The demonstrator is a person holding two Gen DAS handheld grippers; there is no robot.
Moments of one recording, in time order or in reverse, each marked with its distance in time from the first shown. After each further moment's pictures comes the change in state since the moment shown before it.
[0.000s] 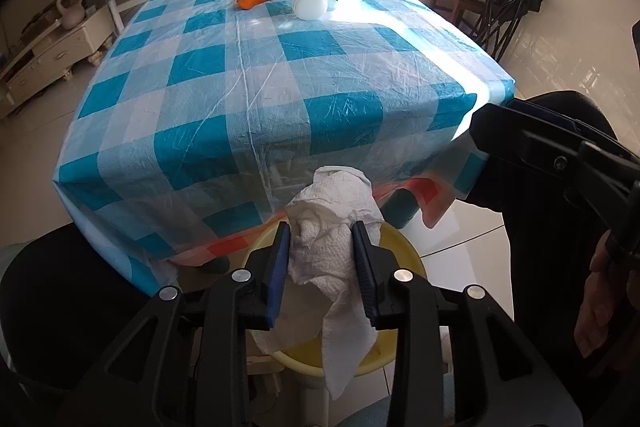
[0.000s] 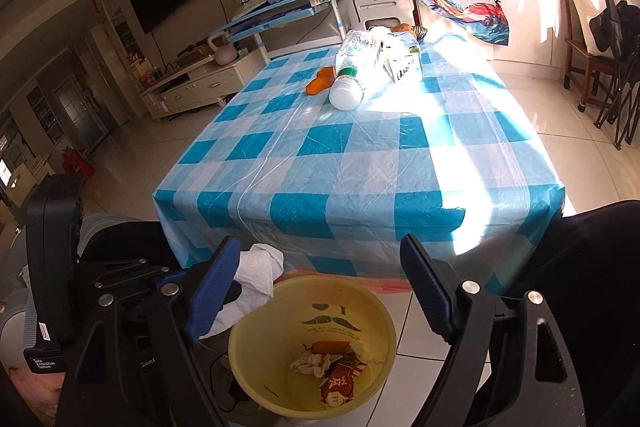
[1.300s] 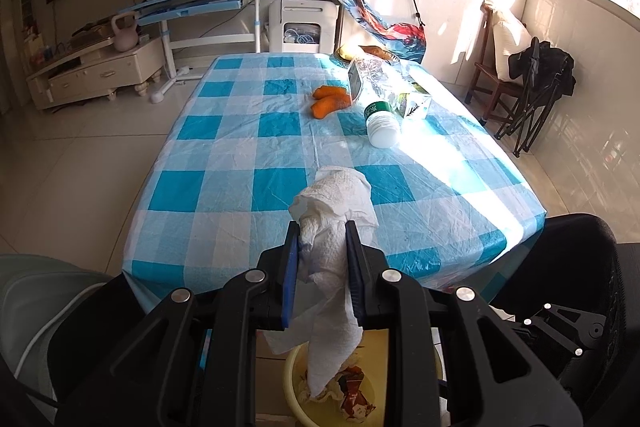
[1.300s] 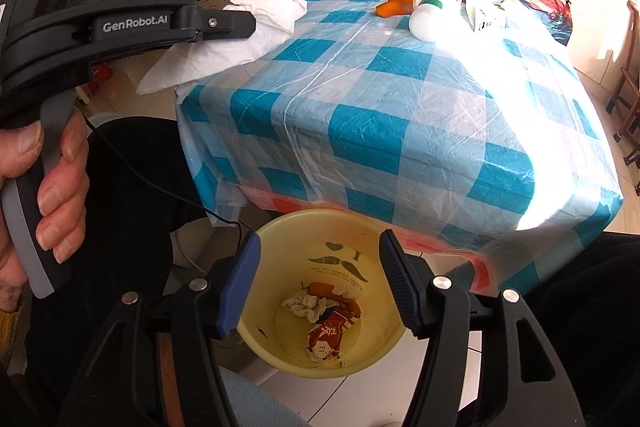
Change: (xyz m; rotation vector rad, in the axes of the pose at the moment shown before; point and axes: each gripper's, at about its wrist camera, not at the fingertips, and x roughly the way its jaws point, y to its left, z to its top) left arm -0.047 0.048 0.068 -0.143 -0.246 0.101; right arm 0.039 0.038 -0.021 -0.216 0.254 0.041
